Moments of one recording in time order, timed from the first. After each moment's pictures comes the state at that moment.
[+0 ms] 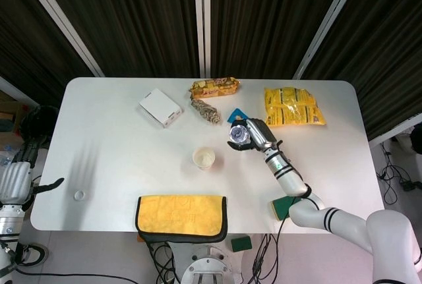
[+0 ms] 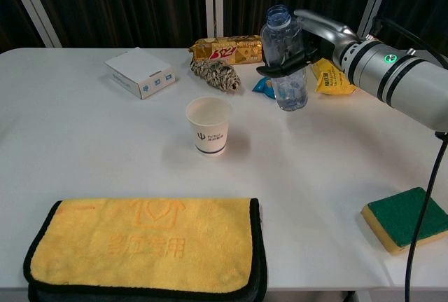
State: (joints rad) left arm -0.14 -1.36 -0.08 -1.12 1.47 1.44 -0.46; right arm 0.81 -1.75 0.24 -1.07 -1.32 0.91 0.55
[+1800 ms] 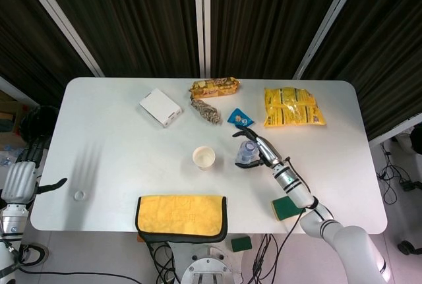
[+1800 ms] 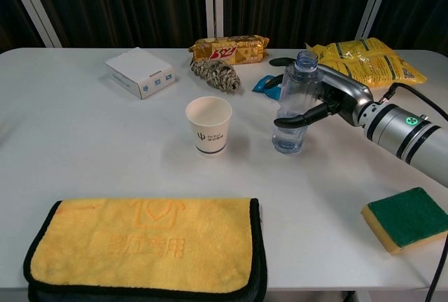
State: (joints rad) left arm -0.15 -1.37 -0.08 -1.12 1.47 1.44 -0.41; right arm 0.73 -2.02 0.01 -0.46 -1.60 1.10 1.26
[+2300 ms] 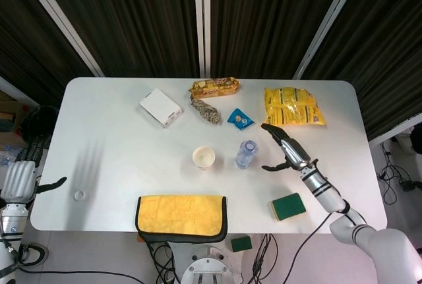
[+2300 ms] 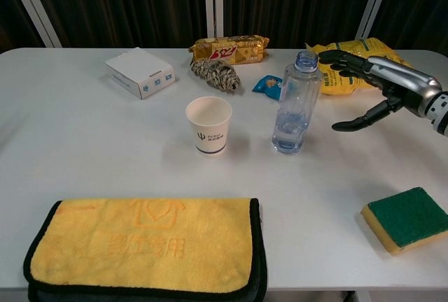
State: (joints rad) left arm -0.15 -1.36 -0.08 -1.15 1.48 1.45 -0.38; right arm 0.62 -1.78 -0.04 -0.66 -1.61 1.18 1.00
